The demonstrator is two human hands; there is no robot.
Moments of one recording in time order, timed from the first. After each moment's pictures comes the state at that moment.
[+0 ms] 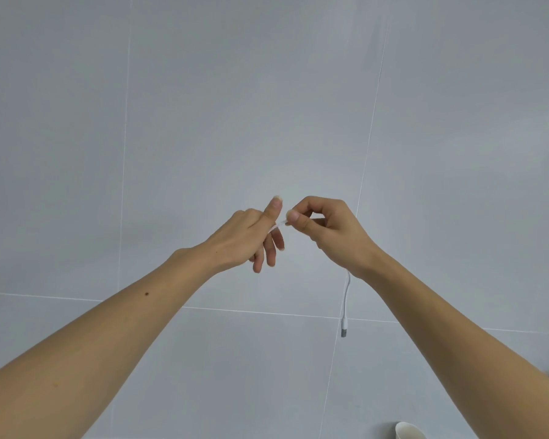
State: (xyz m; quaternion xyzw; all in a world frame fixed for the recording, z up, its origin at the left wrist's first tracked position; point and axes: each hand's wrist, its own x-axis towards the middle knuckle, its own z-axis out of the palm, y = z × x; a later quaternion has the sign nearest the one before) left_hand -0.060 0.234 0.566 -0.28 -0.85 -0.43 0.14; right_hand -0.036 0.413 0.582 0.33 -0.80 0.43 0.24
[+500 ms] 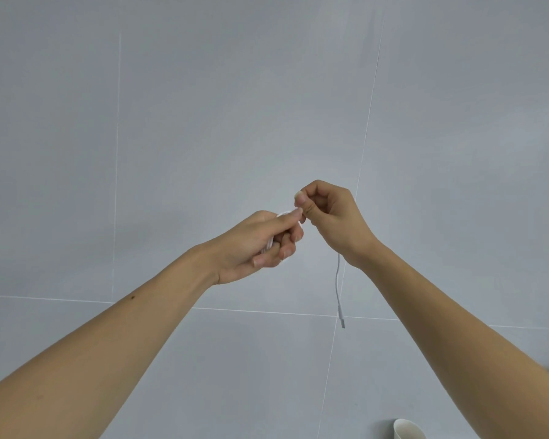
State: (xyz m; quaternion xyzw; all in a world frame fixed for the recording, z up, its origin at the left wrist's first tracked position) left_hand -0.042 0.252 0.569 -0.36 -0.69 -0.63 -0.07; right_hand -0.067 0.424 0.586 0.33 -0.77 0.47 0.29
